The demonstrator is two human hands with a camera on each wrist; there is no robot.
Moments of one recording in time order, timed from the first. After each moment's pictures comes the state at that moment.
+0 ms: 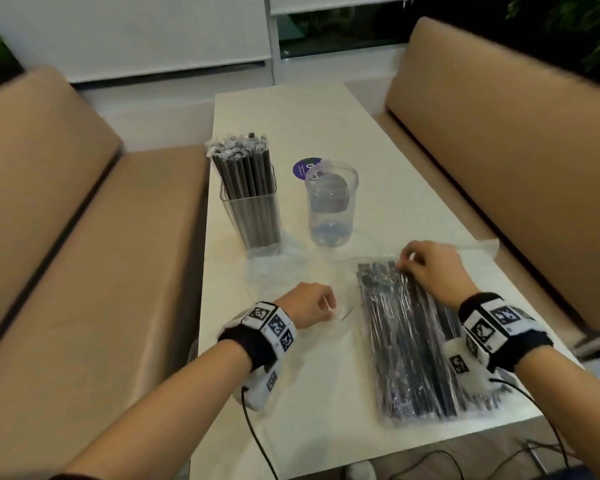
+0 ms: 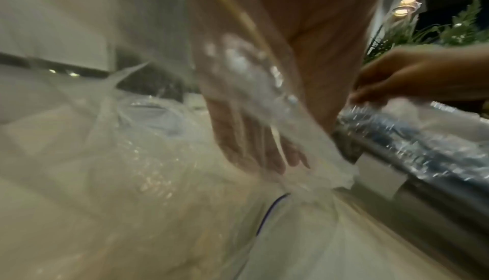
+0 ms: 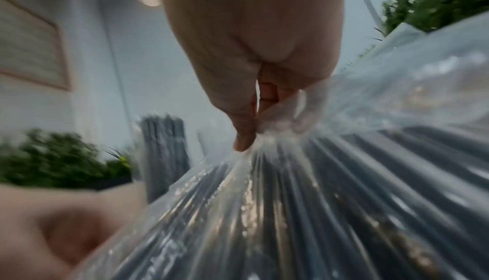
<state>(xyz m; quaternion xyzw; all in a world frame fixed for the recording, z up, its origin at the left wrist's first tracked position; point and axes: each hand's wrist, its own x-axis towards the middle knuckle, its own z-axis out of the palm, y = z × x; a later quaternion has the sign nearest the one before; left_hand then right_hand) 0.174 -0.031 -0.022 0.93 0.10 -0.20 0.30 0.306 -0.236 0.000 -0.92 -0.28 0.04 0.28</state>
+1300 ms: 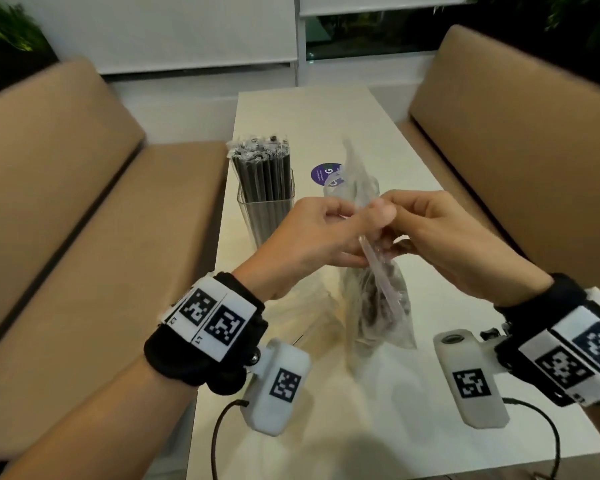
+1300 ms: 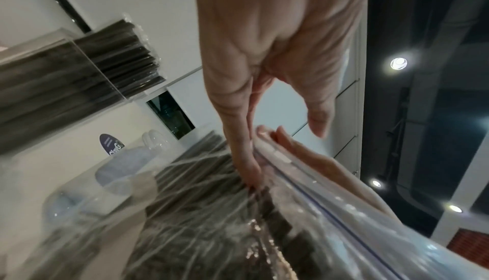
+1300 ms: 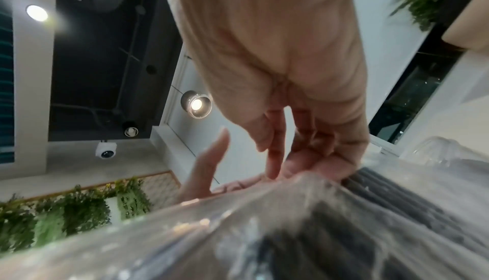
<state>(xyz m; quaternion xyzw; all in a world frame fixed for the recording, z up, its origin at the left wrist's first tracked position) 0.150 -0.055 0.147 0.71 0.15 0.05 0.68 0.246 -0.184 0.142 -0.70 -0.33 0.27 0.57</state>
